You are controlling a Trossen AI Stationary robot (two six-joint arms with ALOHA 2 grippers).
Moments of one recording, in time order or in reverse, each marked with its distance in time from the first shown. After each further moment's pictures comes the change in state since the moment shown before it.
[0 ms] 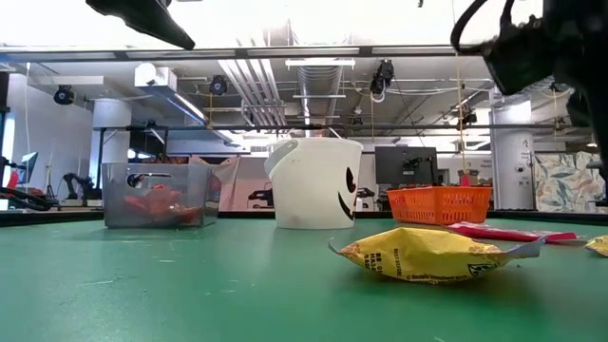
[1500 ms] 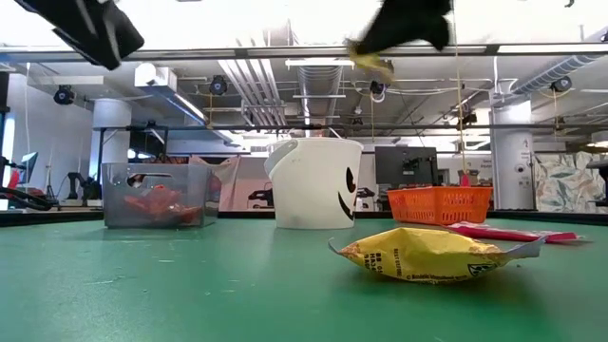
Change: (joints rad) left arm -0.045 0.017 -0.018 -0.087 0.439 -0.324; right arm -0.186 -0.052 0.181 0.322 0.718 -0.759
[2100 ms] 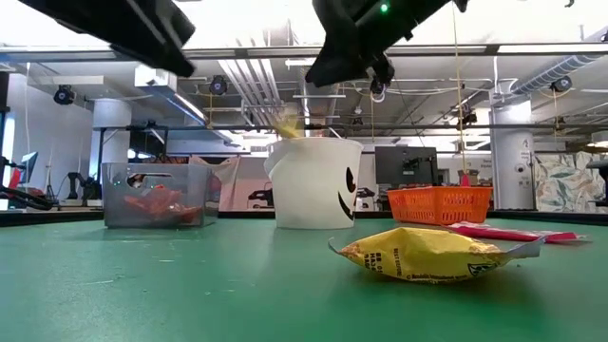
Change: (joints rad) left arm -0.053 0.299 0.001 0.440 -0.160 0.286; right arm -0.302 0.079 -0.045 0.420 -0.147 -0.320
